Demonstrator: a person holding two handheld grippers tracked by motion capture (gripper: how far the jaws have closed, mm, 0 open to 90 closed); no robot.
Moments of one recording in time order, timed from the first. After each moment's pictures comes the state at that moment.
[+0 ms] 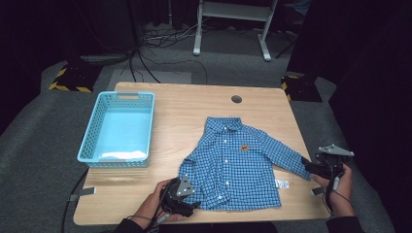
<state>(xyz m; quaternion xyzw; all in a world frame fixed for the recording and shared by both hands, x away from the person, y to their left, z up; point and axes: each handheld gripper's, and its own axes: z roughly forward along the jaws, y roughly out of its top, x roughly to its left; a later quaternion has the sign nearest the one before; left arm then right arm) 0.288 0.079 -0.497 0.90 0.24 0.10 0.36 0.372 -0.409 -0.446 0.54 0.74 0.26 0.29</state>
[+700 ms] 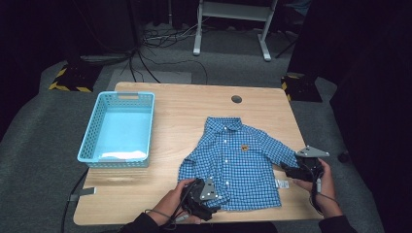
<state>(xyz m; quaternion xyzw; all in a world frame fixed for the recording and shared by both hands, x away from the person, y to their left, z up) 0.286 0.017 -0.474 0.92 0.15 0.08 0.36 0.369 -0.351 -0.454 0.44 0.81 0.27 0.26</state>
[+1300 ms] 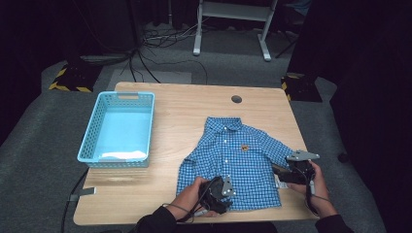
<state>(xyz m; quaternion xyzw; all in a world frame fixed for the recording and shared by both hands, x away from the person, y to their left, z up) 0.304 -0.027 -0.483 0.94 0.14 0.08 0.32 0.370 -0.339 -0.473 0.41 0.84 0.28 0.22</state>
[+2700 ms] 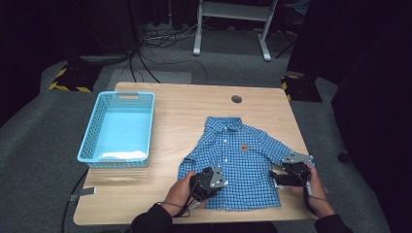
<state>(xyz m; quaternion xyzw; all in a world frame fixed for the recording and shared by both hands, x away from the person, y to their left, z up) 0.314 0.005 -0.456 0.91 0.15 0.12 0.36 0.370 -0.332 -0.483 0.38 0.86 0.27 0.21</state>
